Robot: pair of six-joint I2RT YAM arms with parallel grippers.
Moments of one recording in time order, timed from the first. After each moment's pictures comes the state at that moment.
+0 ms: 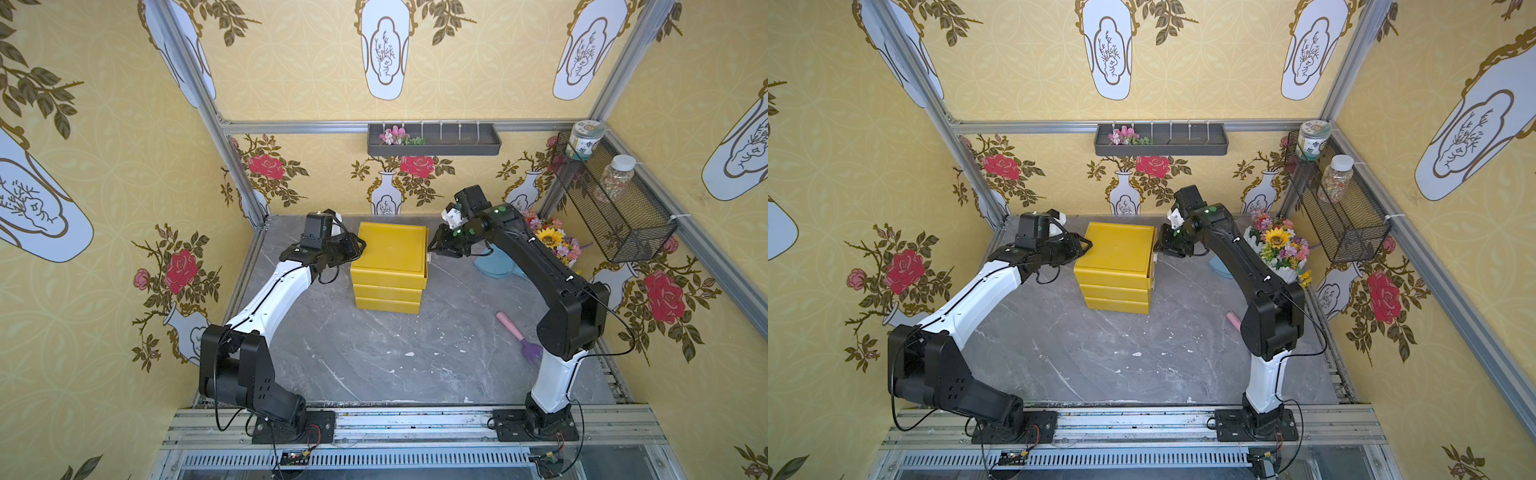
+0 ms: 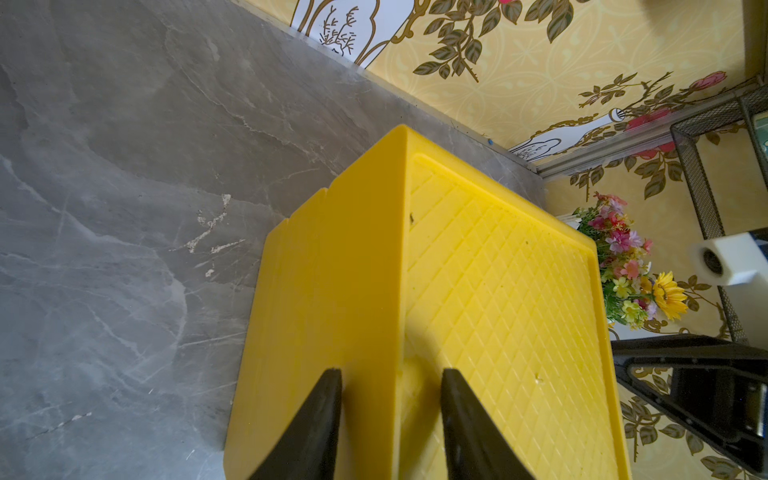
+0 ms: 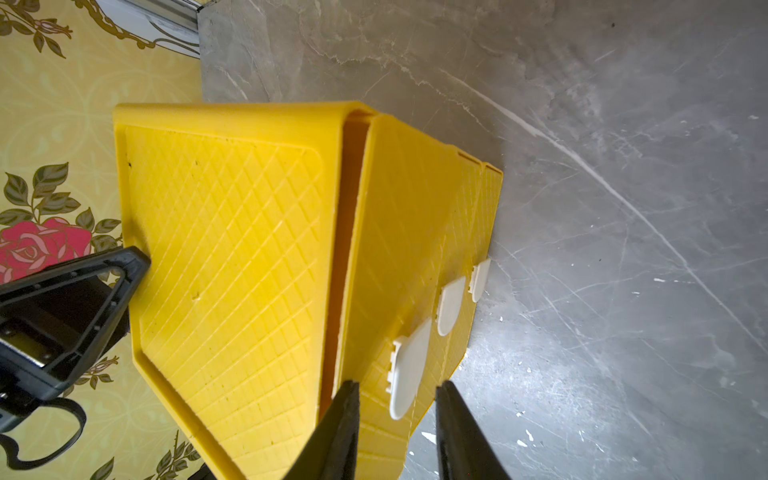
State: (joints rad) left arm -0.25 1.52 1.26 -0.44 0.32 -0.60; right arm 0.37 1.89 1.88 -1.03 -0.41 0.49
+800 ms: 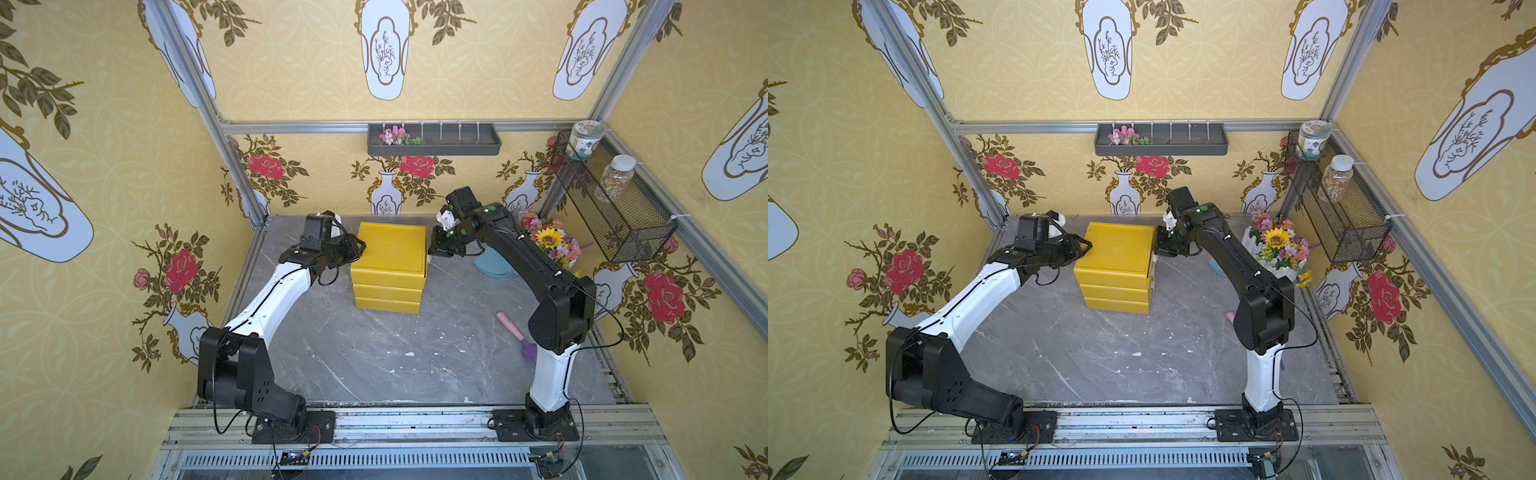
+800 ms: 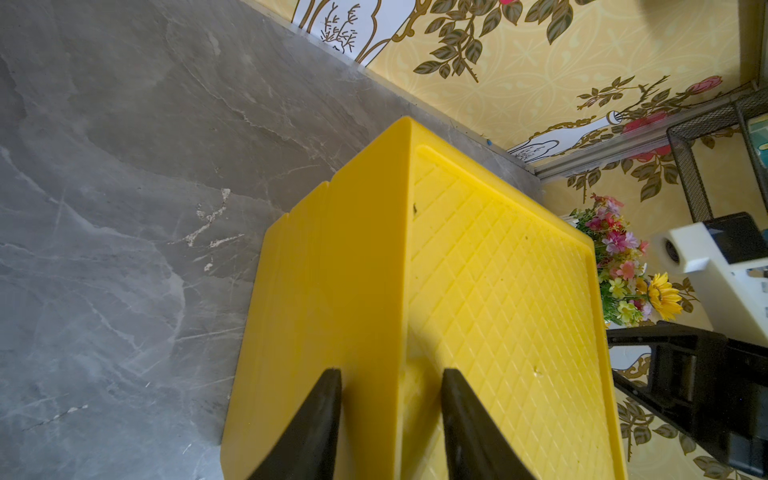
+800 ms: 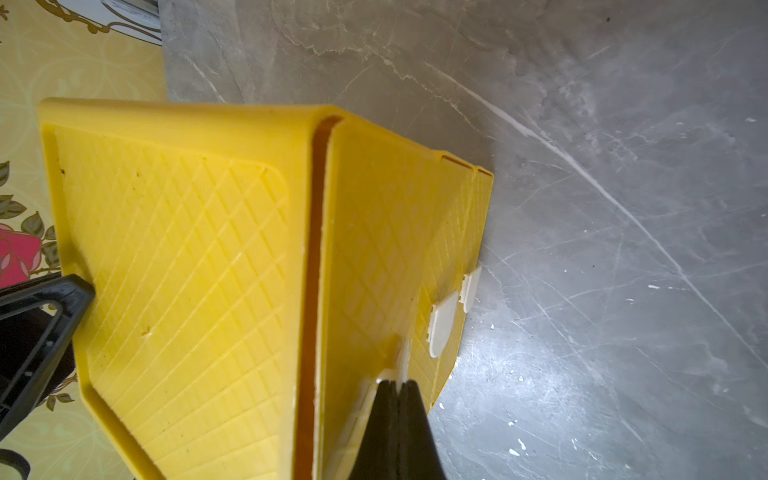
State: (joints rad) left arm -0.25 1.51 1.24 -0.43 0.32 -0.62; right arm 0.40 1.95 1.94 -1.06 -0.35 0.49
